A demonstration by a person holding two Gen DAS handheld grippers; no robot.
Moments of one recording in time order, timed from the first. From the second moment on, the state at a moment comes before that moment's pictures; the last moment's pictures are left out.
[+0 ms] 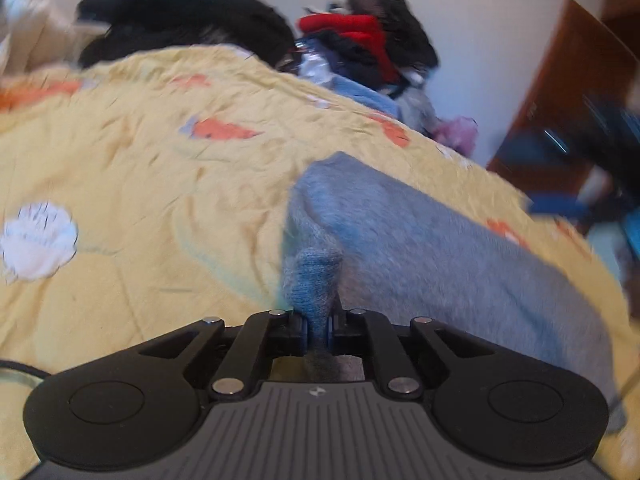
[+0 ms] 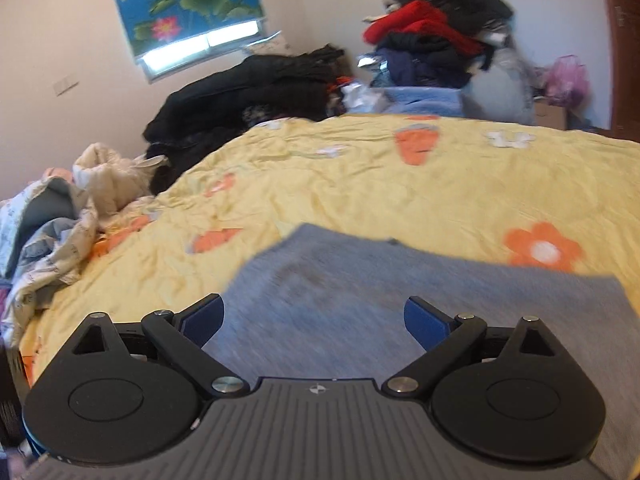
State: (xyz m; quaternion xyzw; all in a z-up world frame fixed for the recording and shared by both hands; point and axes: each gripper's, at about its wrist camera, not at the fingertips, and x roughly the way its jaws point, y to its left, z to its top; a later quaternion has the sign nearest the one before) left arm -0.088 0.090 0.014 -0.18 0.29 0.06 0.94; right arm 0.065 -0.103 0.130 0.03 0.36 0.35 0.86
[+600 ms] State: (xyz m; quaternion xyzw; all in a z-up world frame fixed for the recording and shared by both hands) left arm -0.099 0.033 0.021 0.00 0.24 0.02 0.97; right arm 0.116 0.096 0.070 -0.25 0.55 0.37 0.71
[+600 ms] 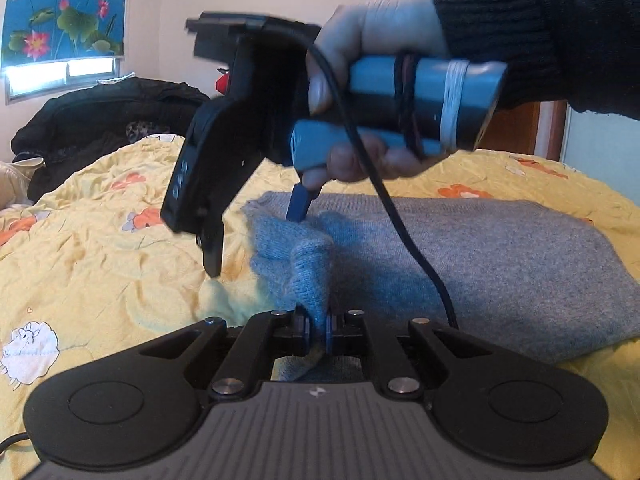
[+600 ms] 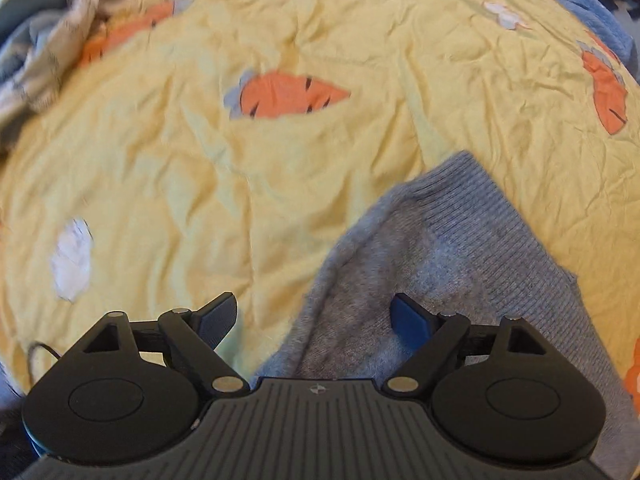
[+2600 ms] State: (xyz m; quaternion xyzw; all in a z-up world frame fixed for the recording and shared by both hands) left arm -0.080 -0.172 0.016 0.17 0.24 -0.19 0.94; right arm 0.168 -0.291 0.040 0.20 0.44 0.34 0.81
